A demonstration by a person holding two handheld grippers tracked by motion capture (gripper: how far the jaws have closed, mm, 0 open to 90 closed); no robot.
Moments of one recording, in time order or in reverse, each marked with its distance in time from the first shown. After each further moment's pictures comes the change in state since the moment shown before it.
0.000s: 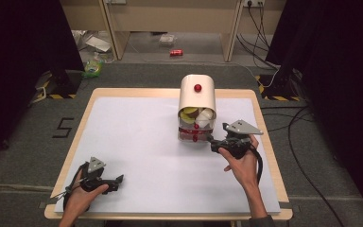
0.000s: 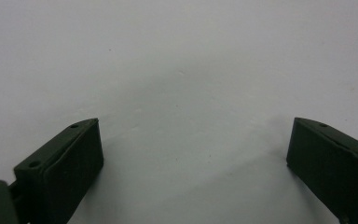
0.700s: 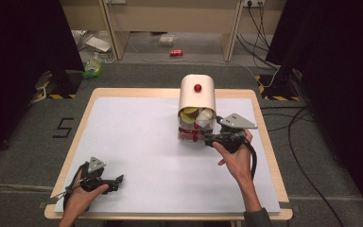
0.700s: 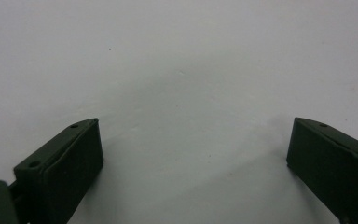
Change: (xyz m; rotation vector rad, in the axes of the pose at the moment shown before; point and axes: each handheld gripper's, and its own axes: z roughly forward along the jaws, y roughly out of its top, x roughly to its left) left arm 0.000 0.000 0.000 0.000 0.000 0.000; right arm 0.010 0.020 0.011 -0.052 0.026 -0.019
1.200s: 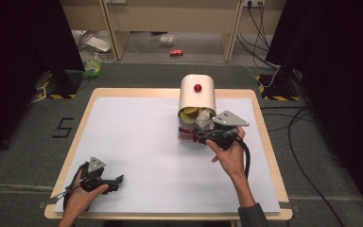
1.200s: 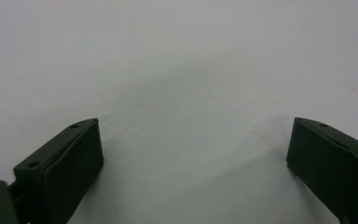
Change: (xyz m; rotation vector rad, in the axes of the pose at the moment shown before) left arm 0.000 0.000 0.000 0.000 0.000 0.001; right arm 0.010 0.007 0.016 -0.024 0.015 -0.048
